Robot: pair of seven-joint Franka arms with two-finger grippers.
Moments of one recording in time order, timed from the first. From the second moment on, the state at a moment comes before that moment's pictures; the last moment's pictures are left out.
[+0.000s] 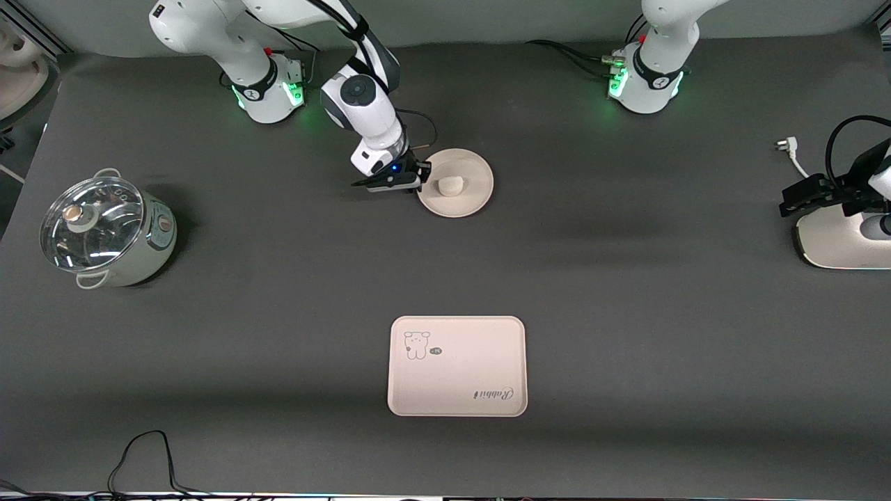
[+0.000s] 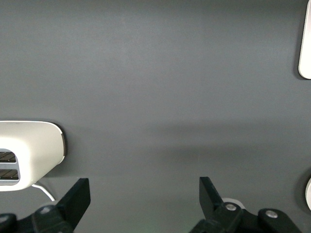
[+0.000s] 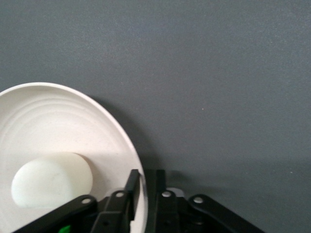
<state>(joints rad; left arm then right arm) 0.49 0.01 -0.44 -1.68 0.01 1.64 0.06 0.91 0.31 0.04 -2.49 0.19 2.98 0.78</state>
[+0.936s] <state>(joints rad) 0.49 0.01 -0.44 -1.68 0.01 1.64 0.06 0.89 0.22 0.04 -2.47 0.19 2.96 0.78</state>
